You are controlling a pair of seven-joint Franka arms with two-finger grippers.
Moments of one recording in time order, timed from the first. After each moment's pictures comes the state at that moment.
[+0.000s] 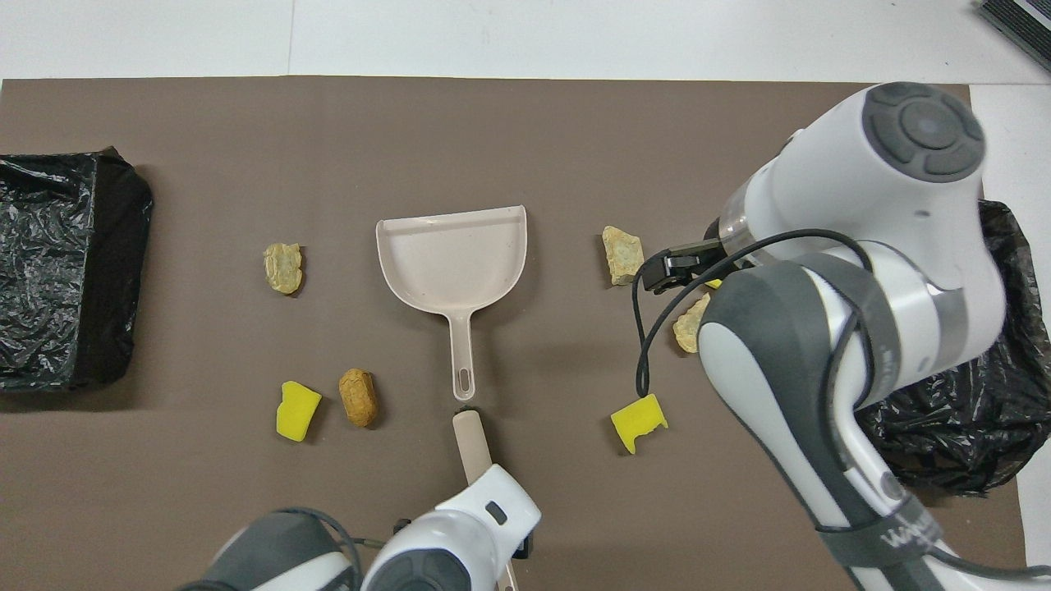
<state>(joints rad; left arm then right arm) -0.89 -0.27 -0.07 -2.41 -0.12 2.11 -0.80 0.26 0.18 0.07 -1.63 0.06 1.76 0.19</state>
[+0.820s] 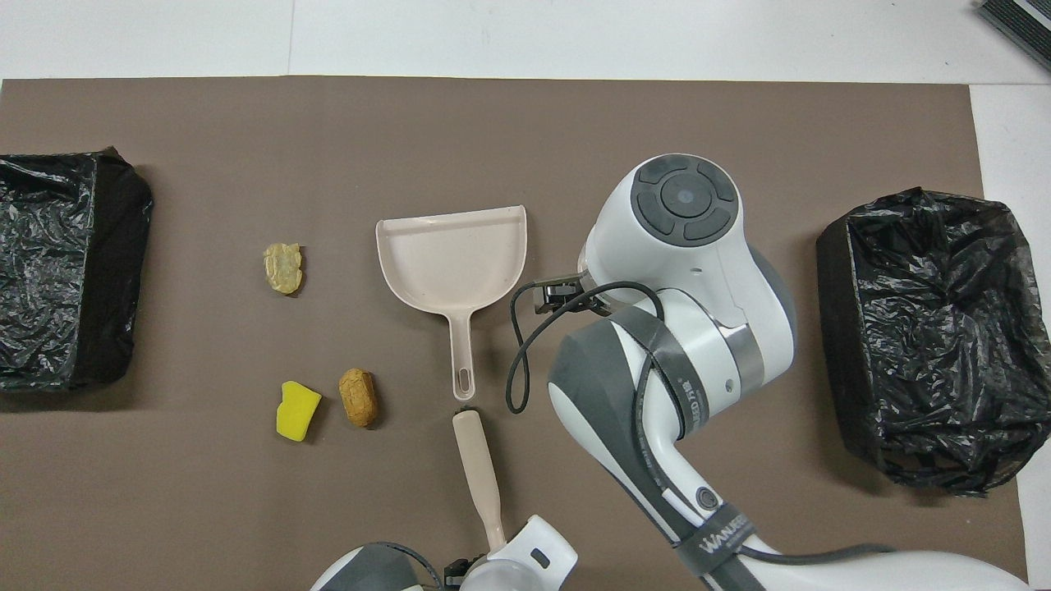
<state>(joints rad) -1.04 -0.16 -0.06 -2.49 -0.12 2.28 -0.97 0.42 0.27 0.06 -1.64 0.05 1.87 0.39</state>
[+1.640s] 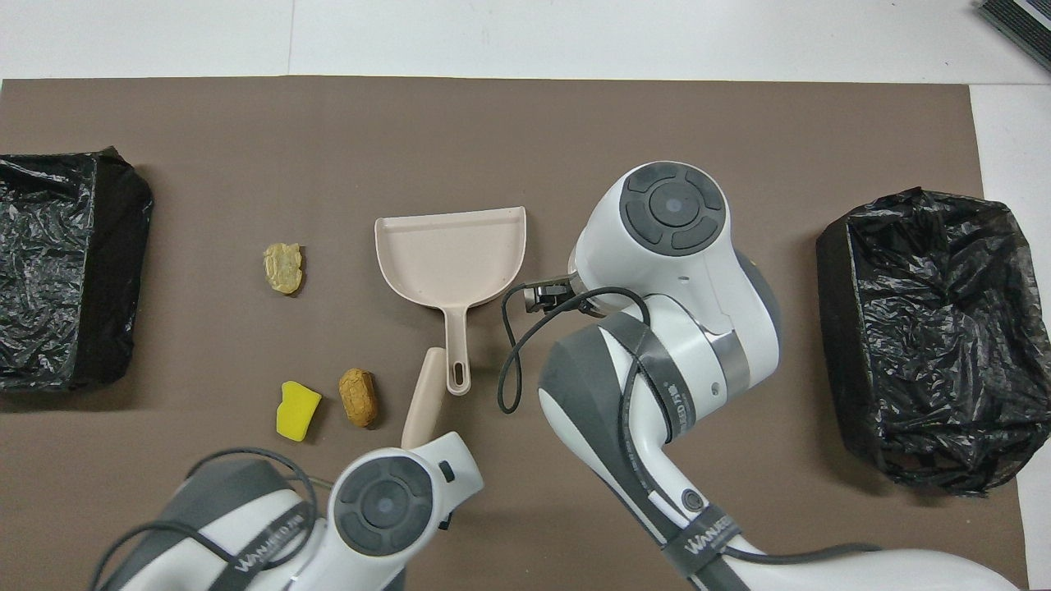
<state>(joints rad) -0.69 -0.24 -0.02 -2.37 0.03 1.89 -0.36 0.45 0.29 0.06 -1.65 0.05 1.93 0.43</state>
